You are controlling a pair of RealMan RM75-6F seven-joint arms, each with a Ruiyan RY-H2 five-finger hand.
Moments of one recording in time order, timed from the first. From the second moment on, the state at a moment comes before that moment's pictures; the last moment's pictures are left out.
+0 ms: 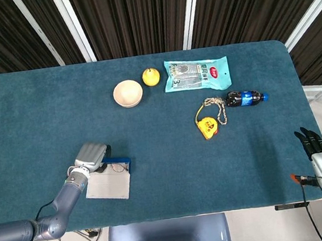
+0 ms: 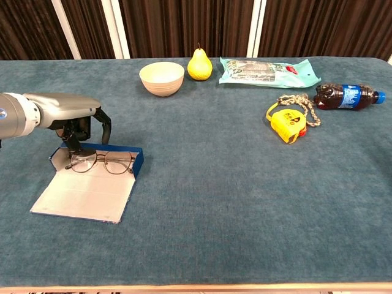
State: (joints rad) left arm -0.93 -1.43 0.01 -1.58 0.67 0.87 0.53; right arm 0.09 -1.11 0.06 -1.63 -1.47 1.43 0.03
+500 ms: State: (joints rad) left arm -0.94 -1.43 0.00 -1.58 0.66 0.86 0.54; right arm 0.09 -1.11 0.06 -1.63 -1.47 1.43 0.03
